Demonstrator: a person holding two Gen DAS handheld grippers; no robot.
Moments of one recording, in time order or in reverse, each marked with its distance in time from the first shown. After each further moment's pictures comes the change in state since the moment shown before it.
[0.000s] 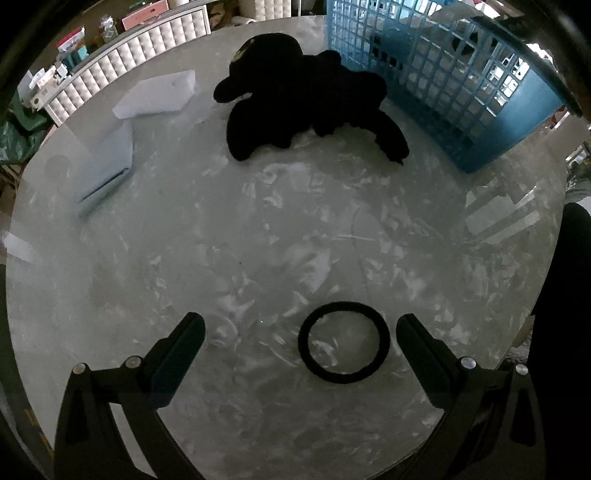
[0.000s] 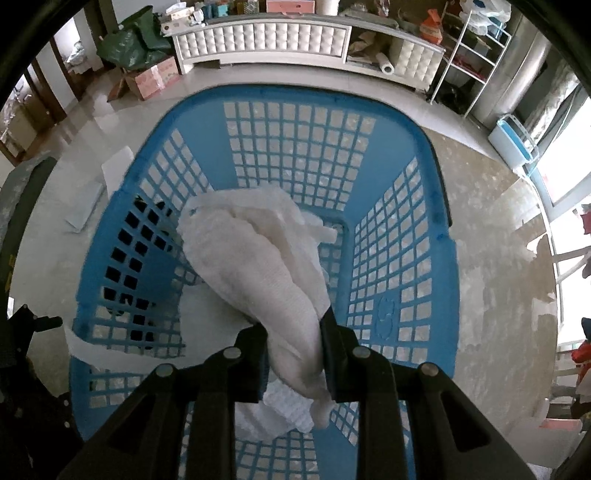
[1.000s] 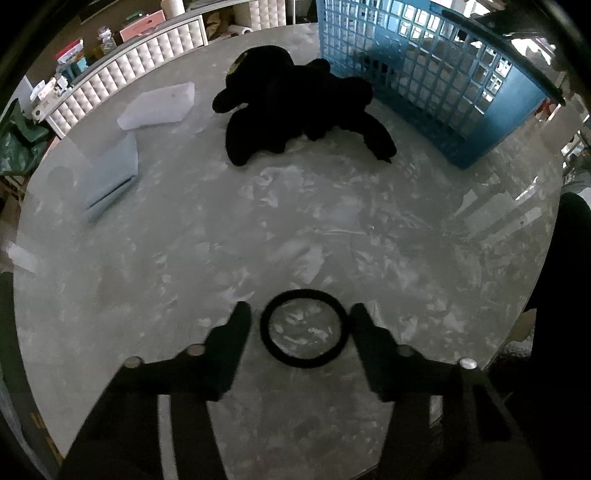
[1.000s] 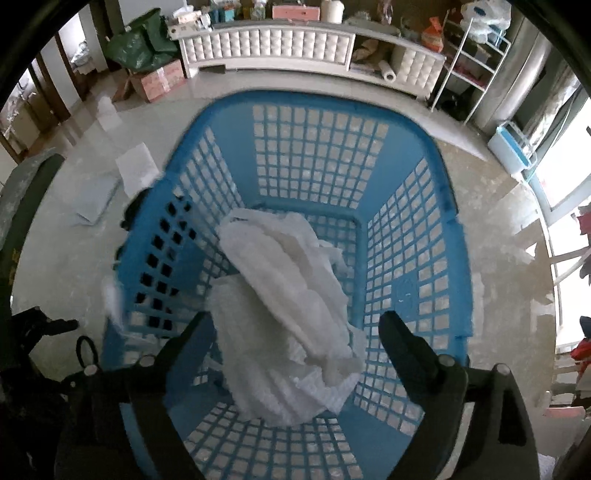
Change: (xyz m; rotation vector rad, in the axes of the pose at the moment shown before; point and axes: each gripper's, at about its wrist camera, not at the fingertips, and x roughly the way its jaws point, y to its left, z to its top) left arm -0.008 -0.006 -0.009 0.033 -0.028 0.019; right arm -0.019 0.025 -0.018 -0.012 -0.046 -0.001
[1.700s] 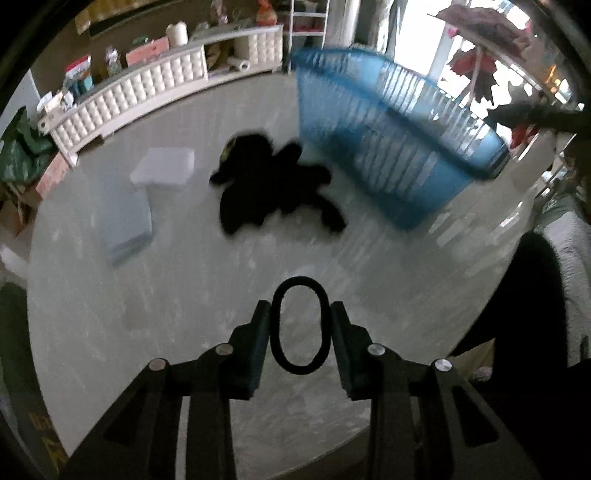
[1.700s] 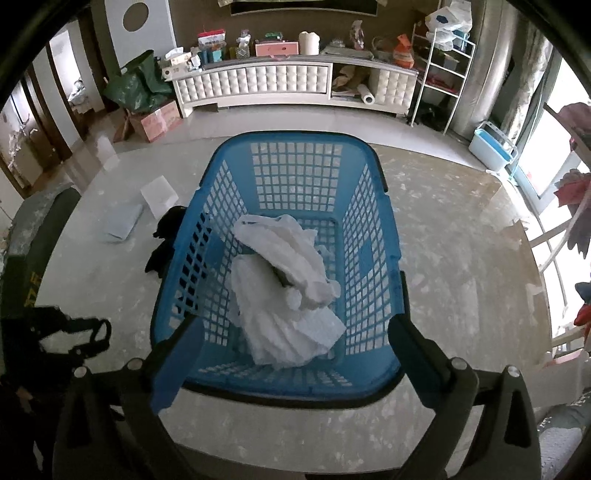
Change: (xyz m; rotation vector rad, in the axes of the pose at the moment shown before) left arm -0.075 -0.017 0.012 -0.027 -0.121 -0.042; right arm -0.069 -0.004 -0.056 0.097 -0.133 0.016
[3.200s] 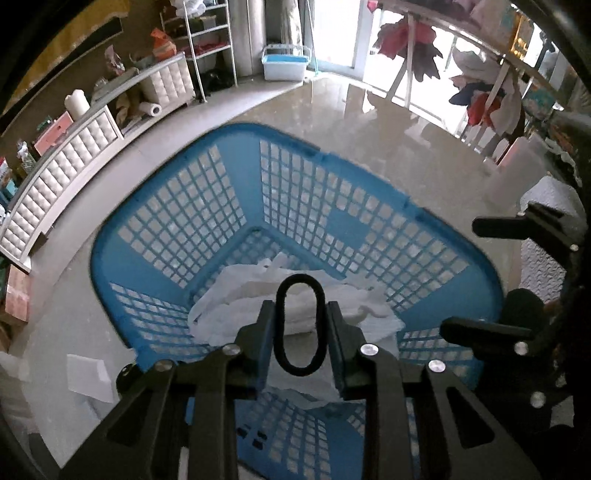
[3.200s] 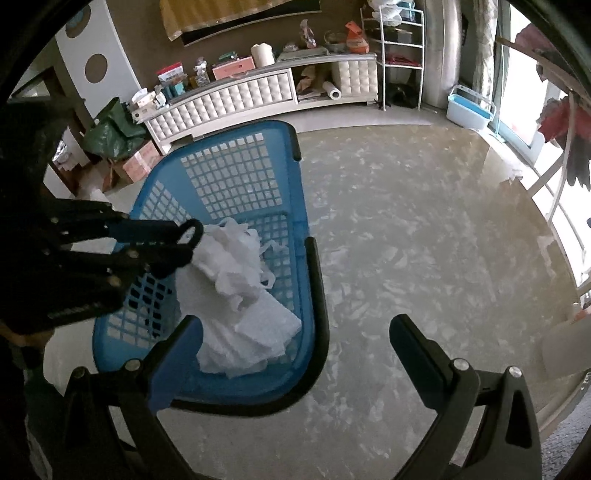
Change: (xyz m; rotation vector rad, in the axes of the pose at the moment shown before) left arm 0.058 -0.128 0.208 0.306 -0.004 -0.104; right arm 0.018 -0.077 -0.017 0.204 -0.048 0.055
